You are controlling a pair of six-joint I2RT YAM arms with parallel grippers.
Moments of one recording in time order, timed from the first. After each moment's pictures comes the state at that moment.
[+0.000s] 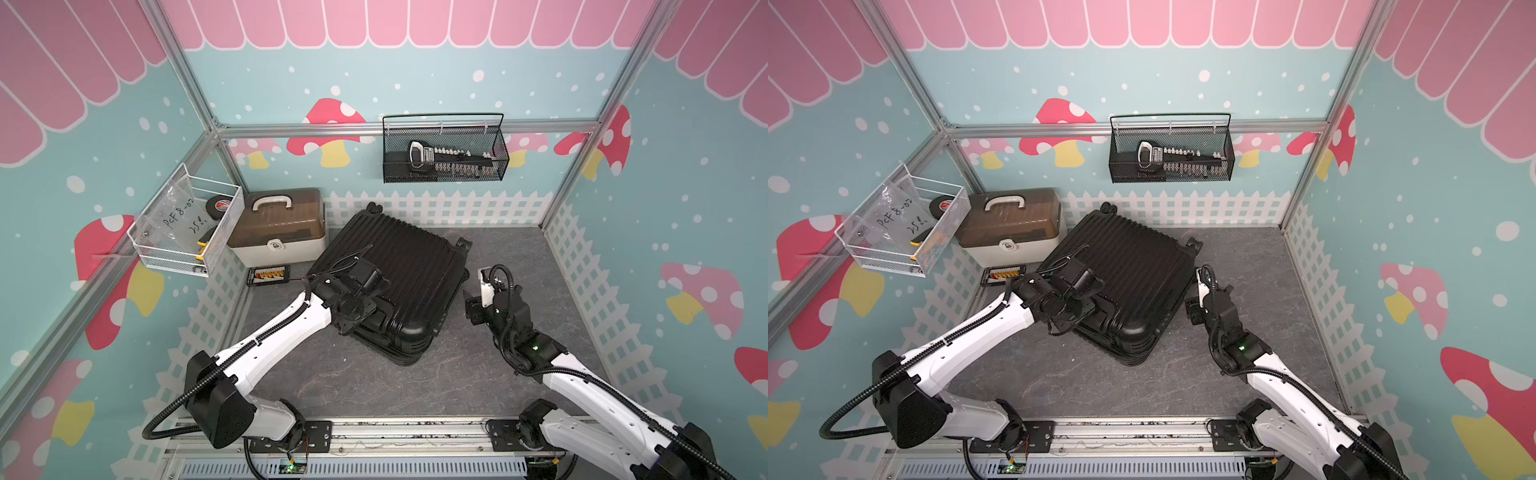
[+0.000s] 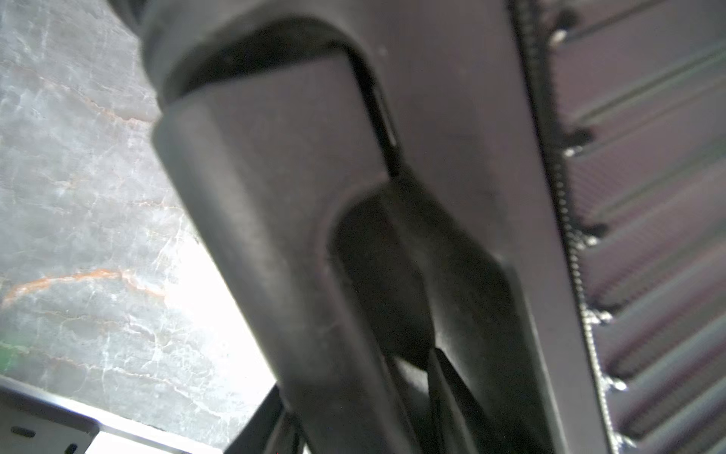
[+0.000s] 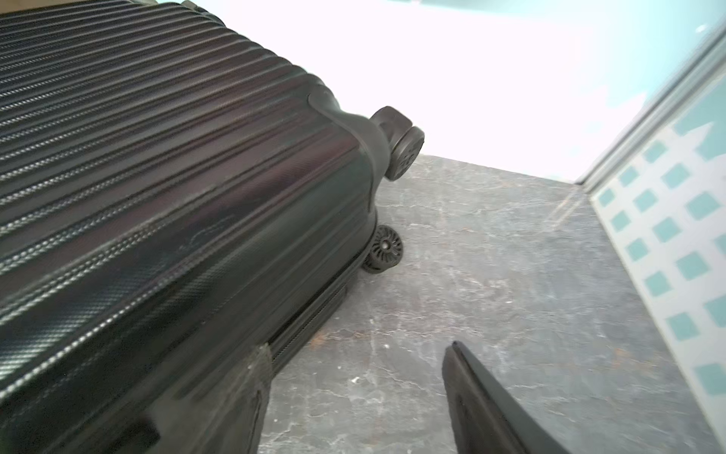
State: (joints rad) left arm -0.64 1.43 1.29 -1.09 -0.19 -1.31; right arm 0.55 0.92 0.61 -0.10 0.38 0.04
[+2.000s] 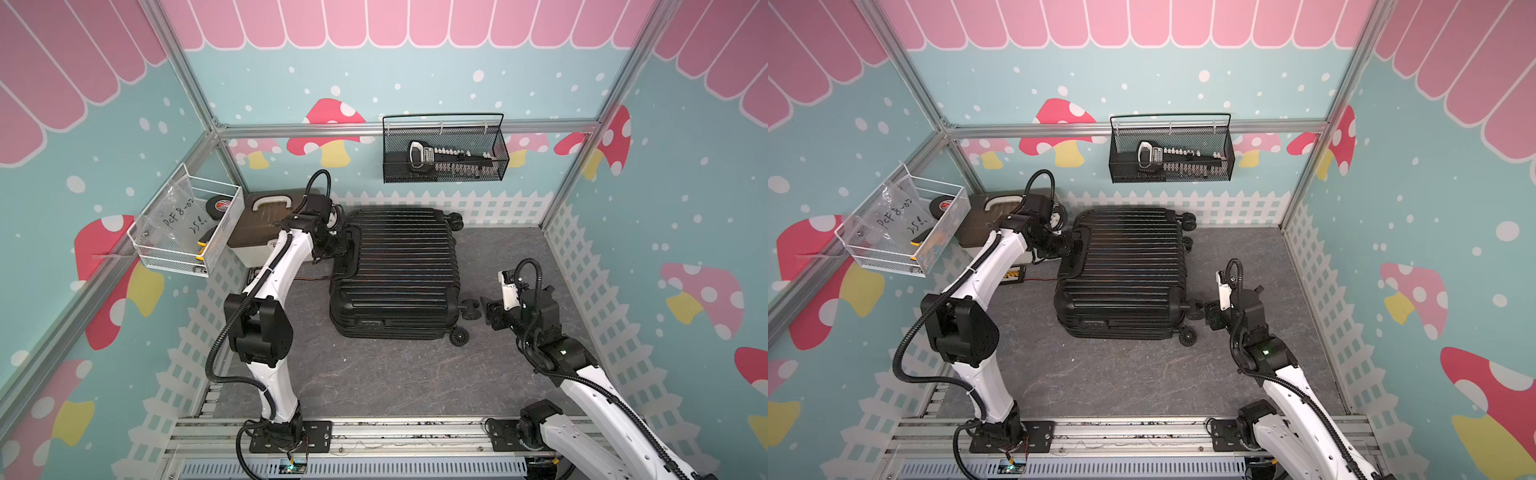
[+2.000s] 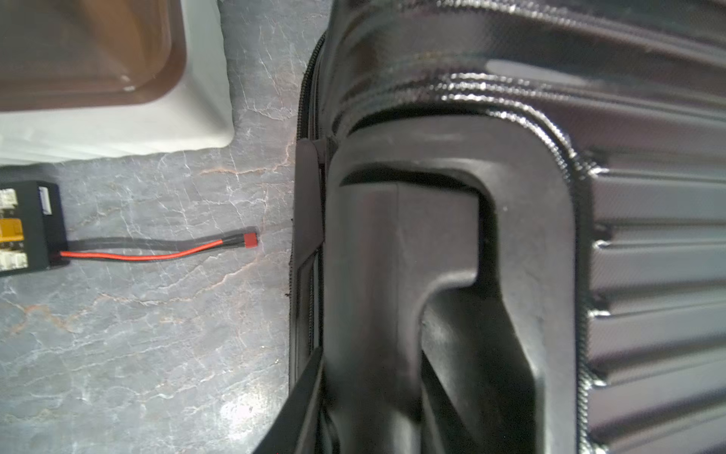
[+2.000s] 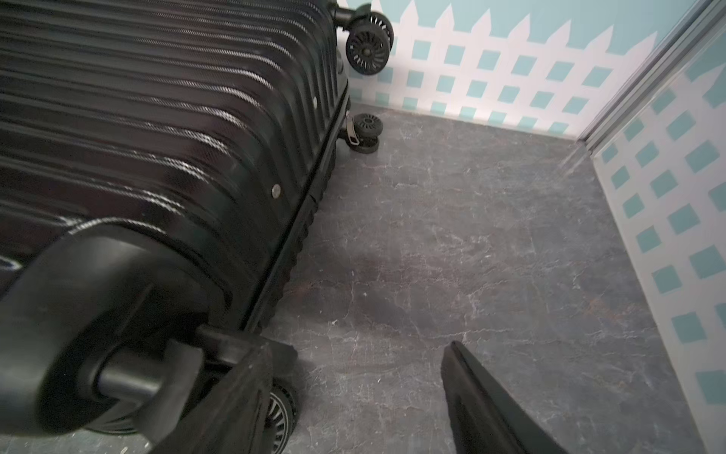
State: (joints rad) left arm -0.13 1.91 1.87 -1.01 0.16 -0.25; right arm 0.33 0.78 0.65 -0.36 0.11 0.03
